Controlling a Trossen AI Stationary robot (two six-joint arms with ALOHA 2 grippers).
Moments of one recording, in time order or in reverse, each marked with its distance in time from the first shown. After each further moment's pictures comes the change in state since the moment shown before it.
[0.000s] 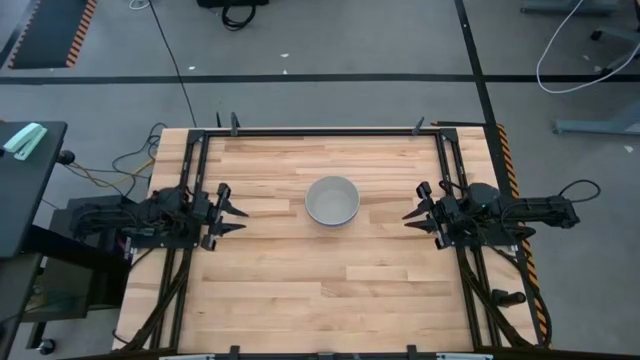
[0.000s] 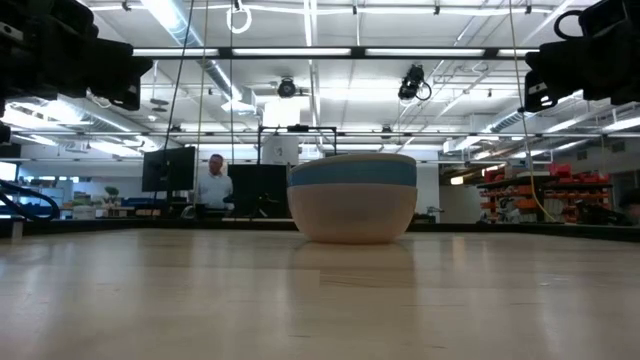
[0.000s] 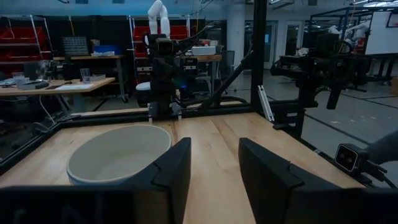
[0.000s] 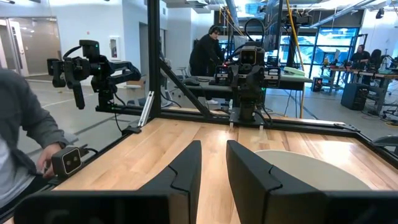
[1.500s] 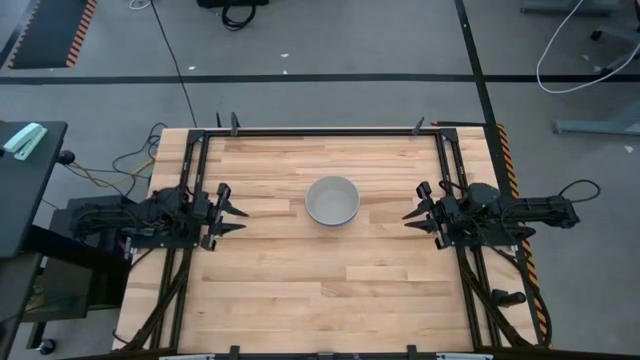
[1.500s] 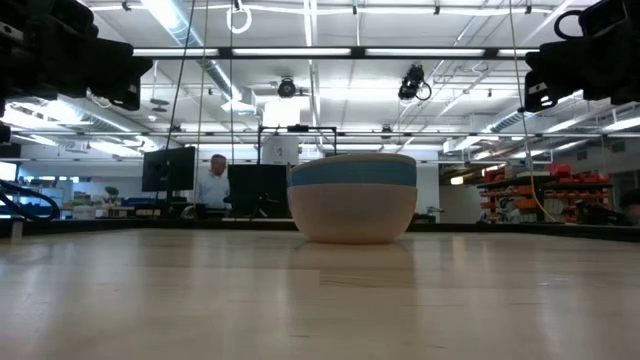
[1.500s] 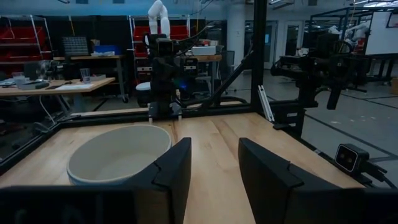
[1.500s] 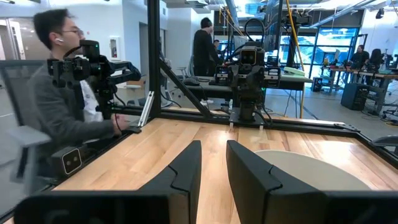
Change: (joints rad) left arm 0.000 0.000 0.001 0.000 0.000 0.000; right arm 0.000 0.000 0.000 0.000 0.000 0.000
